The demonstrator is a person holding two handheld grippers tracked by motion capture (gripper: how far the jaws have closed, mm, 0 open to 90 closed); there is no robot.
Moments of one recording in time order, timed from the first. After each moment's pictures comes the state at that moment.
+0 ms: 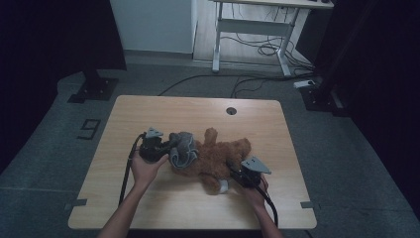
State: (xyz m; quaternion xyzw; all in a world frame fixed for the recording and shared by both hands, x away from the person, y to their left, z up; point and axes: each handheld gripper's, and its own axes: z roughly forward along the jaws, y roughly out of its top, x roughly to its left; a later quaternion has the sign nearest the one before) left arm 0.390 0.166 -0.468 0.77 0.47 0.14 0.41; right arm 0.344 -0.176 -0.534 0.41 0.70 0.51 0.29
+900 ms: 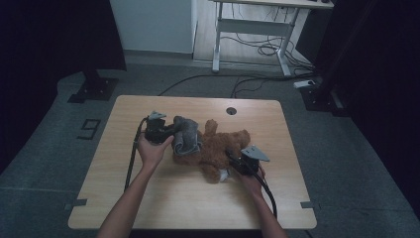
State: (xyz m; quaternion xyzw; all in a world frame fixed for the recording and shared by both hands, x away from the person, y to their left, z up) left arm 0.446 0.150 -0.438 0.74 0.47 0.15 0.45; right arm 0.387 -0.178 -0.538 0.42 0.68 0.53 0.28
